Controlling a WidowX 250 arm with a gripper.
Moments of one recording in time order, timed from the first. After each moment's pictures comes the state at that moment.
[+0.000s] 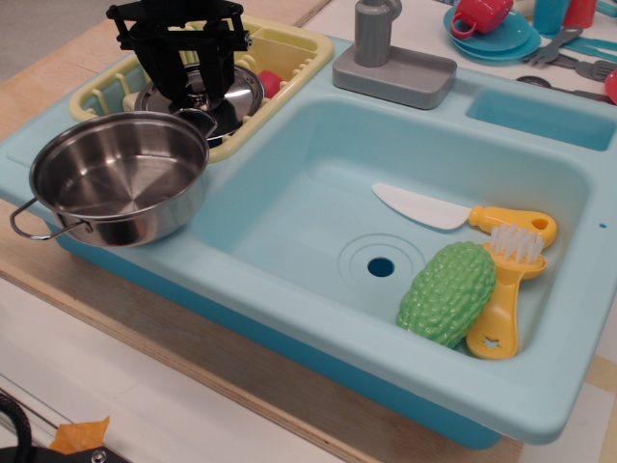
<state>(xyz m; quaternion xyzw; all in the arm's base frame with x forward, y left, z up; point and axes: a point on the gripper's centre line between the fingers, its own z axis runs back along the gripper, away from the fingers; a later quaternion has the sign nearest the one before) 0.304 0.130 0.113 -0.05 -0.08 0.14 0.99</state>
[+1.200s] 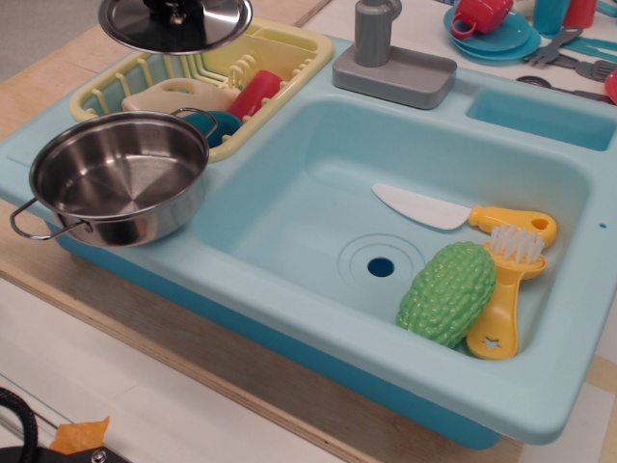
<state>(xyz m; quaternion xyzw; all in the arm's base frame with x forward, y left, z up) 0.276 0.115 0.199 0.00 -0.05 0.22 0.98</state>
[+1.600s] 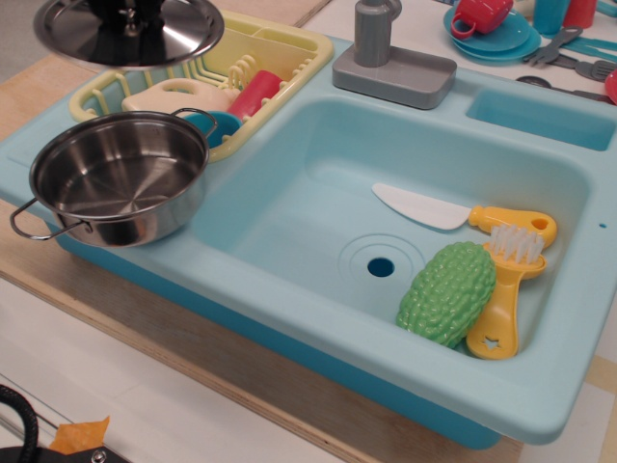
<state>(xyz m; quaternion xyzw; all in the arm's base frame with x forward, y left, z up) 0.213 0.093 0.207 -0.01 -0.04 0.29 0.96</state>
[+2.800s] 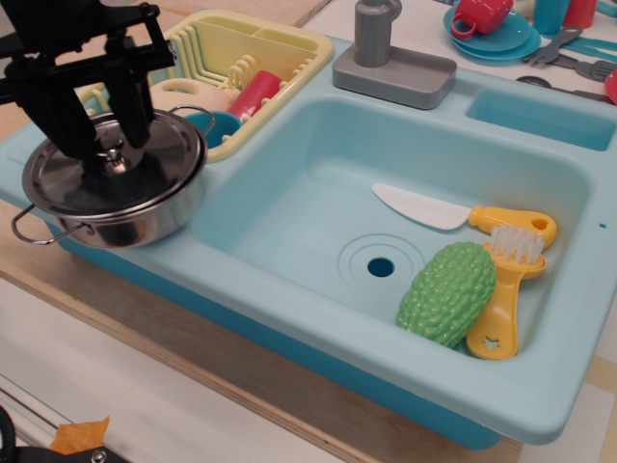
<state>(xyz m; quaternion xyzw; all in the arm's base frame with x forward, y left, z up) 0.190 0.092 0.155 -0.09 -0.03 0.30 0.95</state>
